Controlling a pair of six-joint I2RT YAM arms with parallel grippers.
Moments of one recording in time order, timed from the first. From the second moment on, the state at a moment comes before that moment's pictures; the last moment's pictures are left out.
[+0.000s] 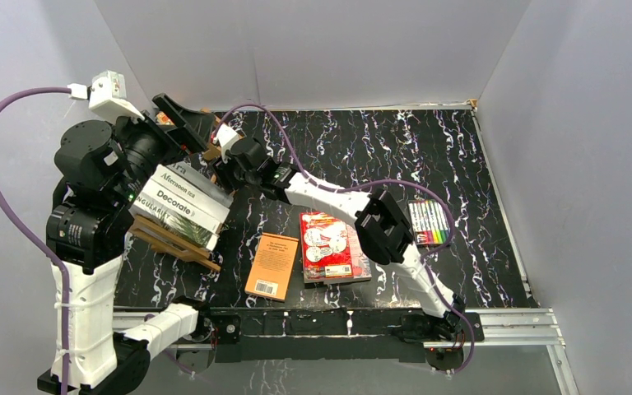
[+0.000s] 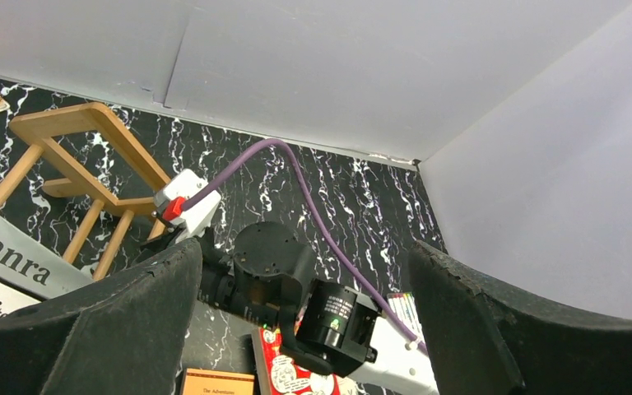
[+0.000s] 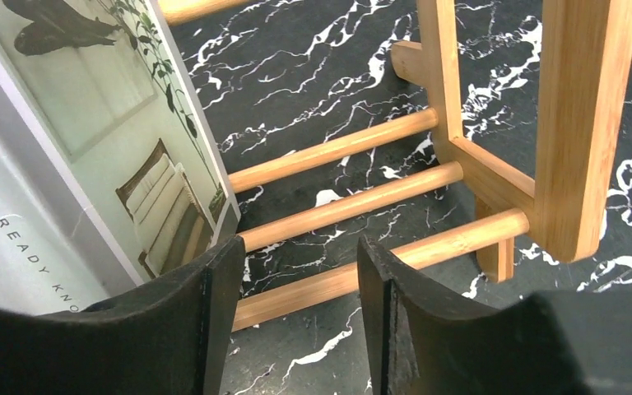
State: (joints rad) left arm -0.26 1.02 1.79 -0.86 -0.02 -0.51; right arm 1.04 2.35 2.12 -0.16 0.03 0.09
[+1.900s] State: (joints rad) left arm -0.54 1.19 1.27 -0.74 0.26 -0.64; right arm 0.76 1.37 0.76 -0.32 0.02 0.81
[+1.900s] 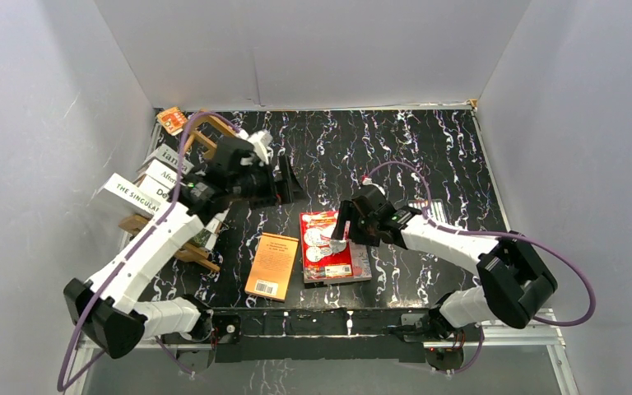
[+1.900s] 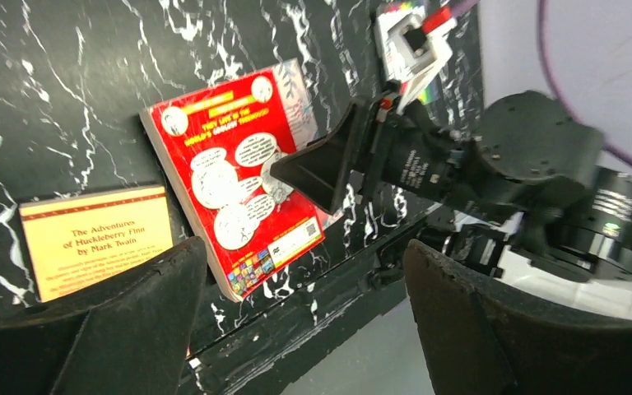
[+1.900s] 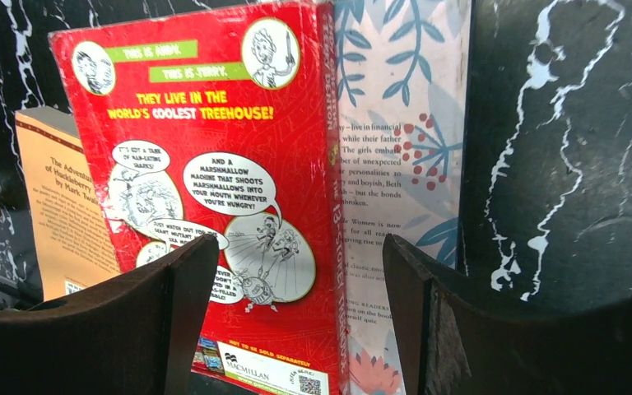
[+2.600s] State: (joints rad) left arm -0.72 1.42 0.85 -0.42 0.16 -0.93; right arm 0.71 1.31 0.61 -0.13 -0.09 0.91
